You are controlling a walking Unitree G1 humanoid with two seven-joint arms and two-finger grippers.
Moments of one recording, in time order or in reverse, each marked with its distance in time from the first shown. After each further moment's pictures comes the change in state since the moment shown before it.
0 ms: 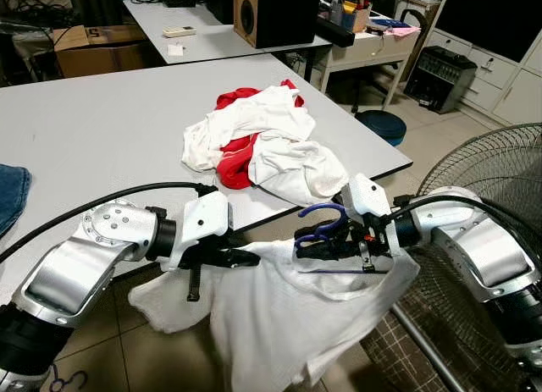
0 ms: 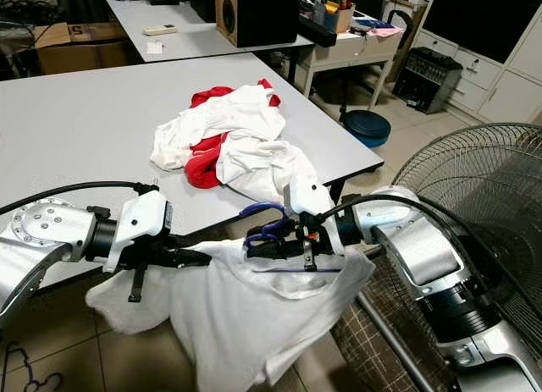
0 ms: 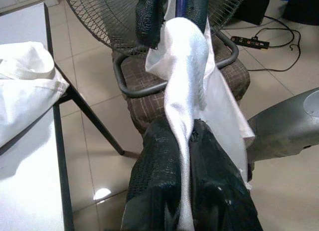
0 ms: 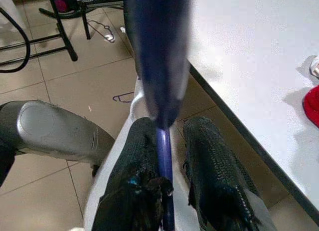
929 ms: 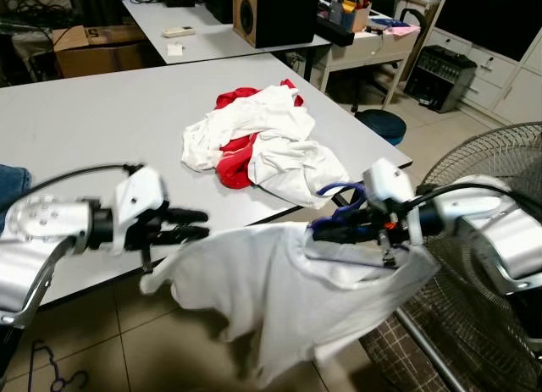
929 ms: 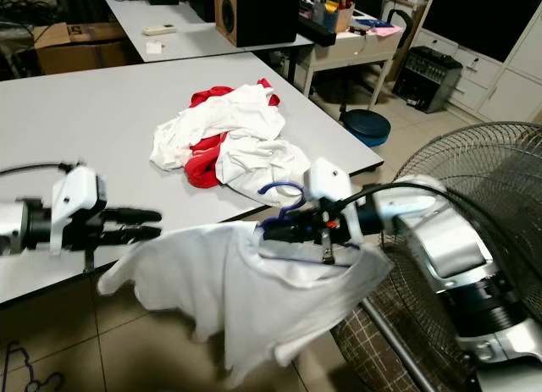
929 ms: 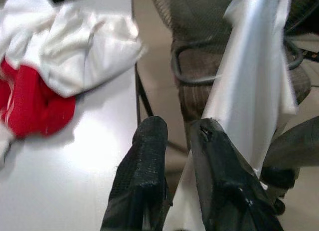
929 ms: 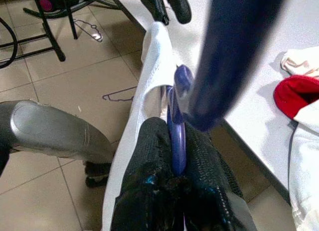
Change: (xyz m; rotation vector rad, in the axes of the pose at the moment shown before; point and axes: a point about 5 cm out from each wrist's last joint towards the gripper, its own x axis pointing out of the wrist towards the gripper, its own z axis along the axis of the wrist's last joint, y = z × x) left arm -0.061 0.014 -0.037 -0.103 0.004 0.275; right arm -0.029 -0.005 0.009 0.010 0.014 -0.059
